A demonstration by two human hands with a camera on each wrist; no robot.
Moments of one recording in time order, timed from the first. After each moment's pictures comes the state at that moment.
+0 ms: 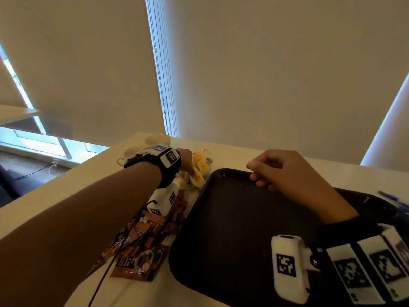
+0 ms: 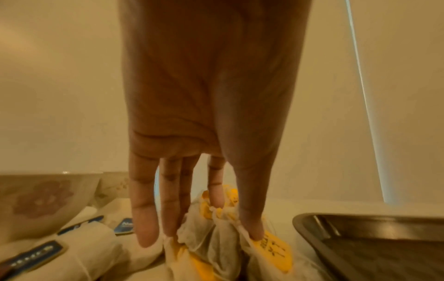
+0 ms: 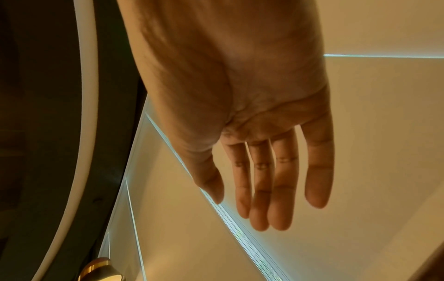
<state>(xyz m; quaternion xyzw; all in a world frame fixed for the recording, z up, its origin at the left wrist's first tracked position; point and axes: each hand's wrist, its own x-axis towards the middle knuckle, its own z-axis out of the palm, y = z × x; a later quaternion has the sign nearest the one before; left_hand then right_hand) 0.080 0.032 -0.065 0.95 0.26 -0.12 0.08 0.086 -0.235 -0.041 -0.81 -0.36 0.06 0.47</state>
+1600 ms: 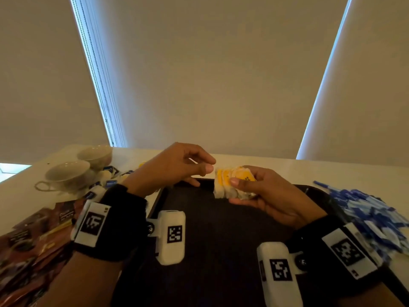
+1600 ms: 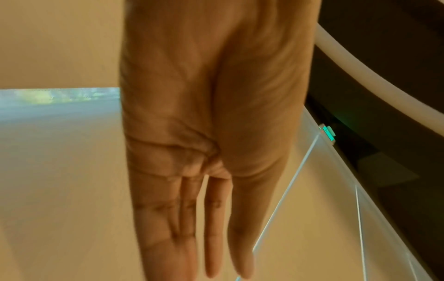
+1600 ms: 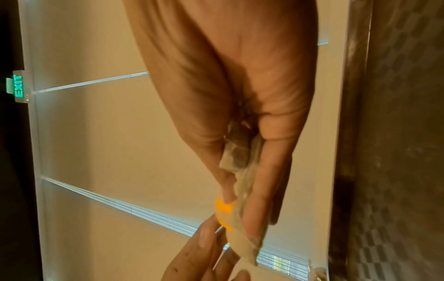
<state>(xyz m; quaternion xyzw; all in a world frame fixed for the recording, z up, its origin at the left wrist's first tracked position) 0.066 -0.071 -0.037 0.87 -0.05 0.06 0.49 0.117 -0.271 -0.064 -0.60 -0.17 0.30 0.72</state>
